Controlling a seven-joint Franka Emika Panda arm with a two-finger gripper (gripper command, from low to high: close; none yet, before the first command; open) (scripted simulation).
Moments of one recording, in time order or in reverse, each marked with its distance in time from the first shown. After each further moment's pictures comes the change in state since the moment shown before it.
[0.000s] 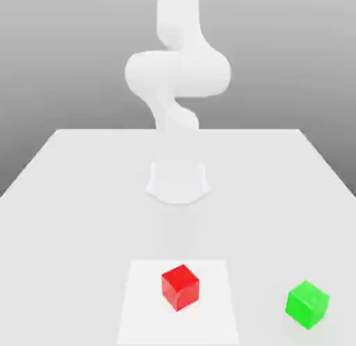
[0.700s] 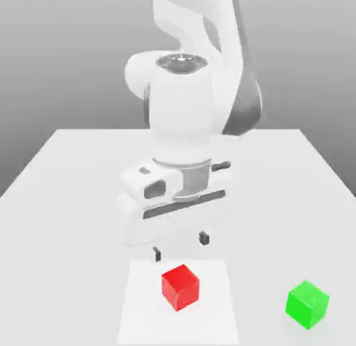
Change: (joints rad) arm 0.091 0.770 -0.081 -0.367 0.029 0.435 -0.542
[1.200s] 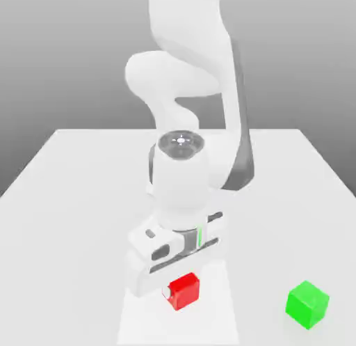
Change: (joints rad) arm -0.032 0.152 0.039 0.013 0.034 0.124 -0.035
